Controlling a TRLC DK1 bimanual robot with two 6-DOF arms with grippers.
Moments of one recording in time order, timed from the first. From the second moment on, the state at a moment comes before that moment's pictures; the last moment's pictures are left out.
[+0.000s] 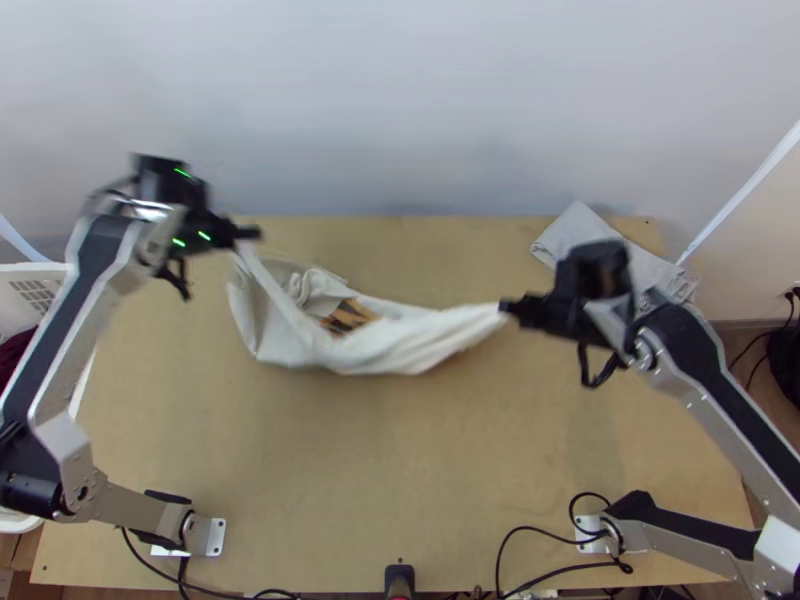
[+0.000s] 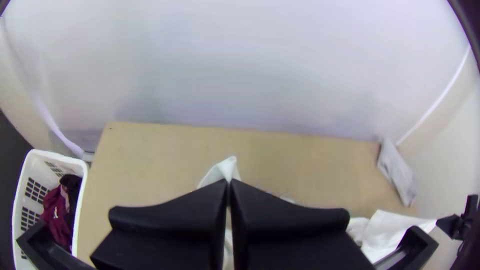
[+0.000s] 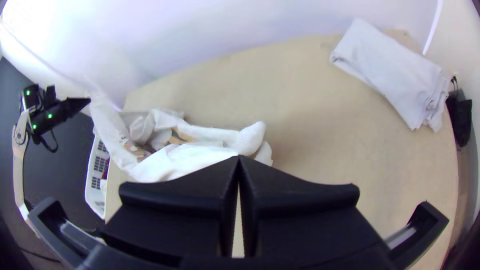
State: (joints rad) left arm -0.11 1.57 1.72 -0.82 -0.03 -0.19; right arm 0.47 1.26 1.35 -0.82 -0.06 0.59
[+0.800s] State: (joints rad) left arm 0.05 1.54 2.17 -0.81 -0.09 -0.32; right arm 0.36 1.42 1.77 -0.19 0.13 0.06
